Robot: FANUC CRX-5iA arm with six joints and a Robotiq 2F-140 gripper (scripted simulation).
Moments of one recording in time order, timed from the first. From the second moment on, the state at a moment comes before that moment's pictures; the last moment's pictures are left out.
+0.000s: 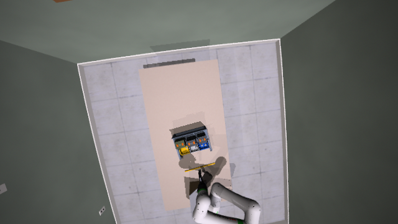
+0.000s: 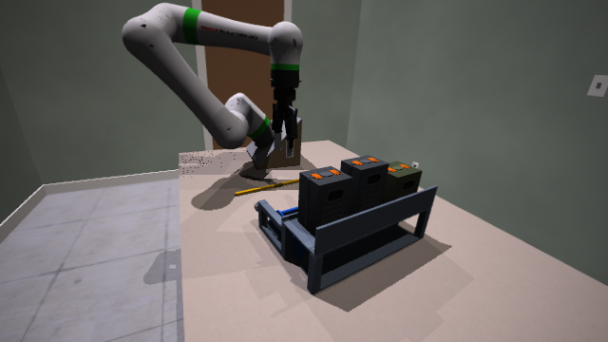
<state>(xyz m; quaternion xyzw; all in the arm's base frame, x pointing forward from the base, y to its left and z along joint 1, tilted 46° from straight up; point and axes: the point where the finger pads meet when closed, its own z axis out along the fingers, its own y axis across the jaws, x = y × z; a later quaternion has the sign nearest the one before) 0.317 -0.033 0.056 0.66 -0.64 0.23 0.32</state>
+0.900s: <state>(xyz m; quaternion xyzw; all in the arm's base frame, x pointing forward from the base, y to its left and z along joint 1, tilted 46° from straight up) 0.363 -0.051 0.065 0.66 -0.64 0.23 0.32</state>
